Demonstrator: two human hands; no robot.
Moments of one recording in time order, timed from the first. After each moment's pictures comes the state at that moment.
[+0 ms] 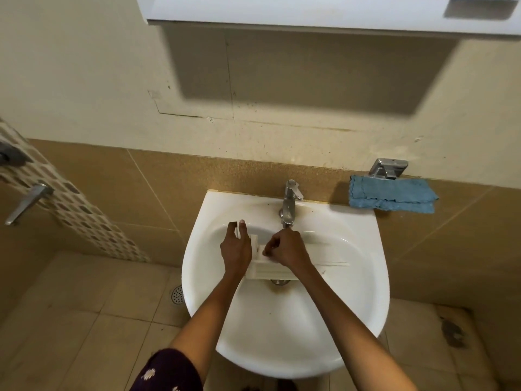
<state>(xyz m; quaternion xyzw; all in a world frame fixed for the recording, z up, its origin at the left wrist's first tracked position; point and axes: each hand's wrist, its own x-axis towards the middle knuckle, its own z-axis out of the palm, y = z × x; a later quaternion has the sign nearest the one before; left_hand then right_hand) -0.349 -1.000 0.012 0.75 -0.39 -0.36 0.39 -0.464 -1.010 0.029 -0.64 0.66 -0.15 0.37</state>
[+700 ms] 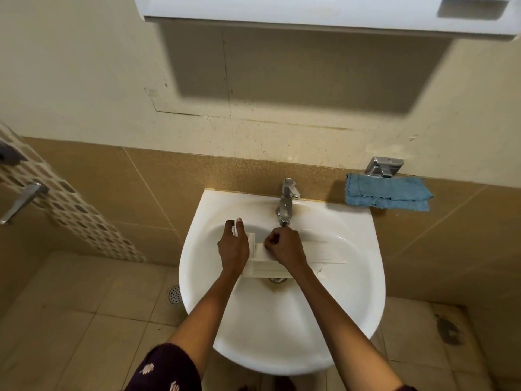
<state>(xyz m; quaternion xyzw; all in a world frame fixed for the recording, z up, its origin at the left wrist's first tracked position) -0.348 -1.001 0.011 0.75 -0.39 -0.37 0.40 -0.468 -1.009 0.019 -0.63 0.66 -0.23 0.33</state>
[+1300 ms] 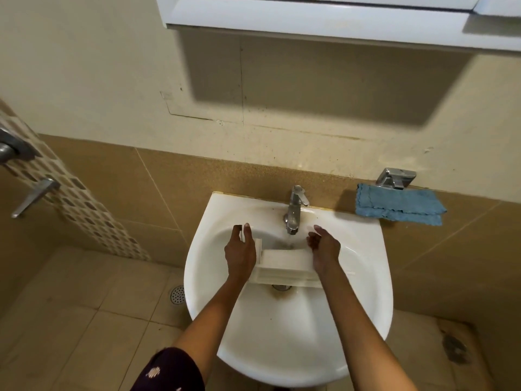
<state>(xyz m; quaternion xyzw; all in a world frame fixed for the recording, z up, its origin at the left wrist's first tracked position) -0.348 -1.003 0.004 0.75 -0.38 -0.36 0.40 -0.514 -1.038 0.014 -0.07 0.60 -0.56 0.57</state>
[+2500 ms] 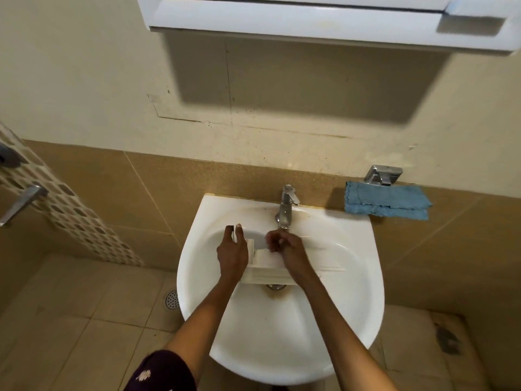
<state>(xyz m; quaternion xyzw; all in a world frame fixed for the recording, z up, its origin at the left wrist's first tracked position) -0.345 -1.006 -0.004 0.75 -0.39 -0.37 0.38 -0.476 -1.006 0.015 -0.46 0.53 -0.42 0.58</state>
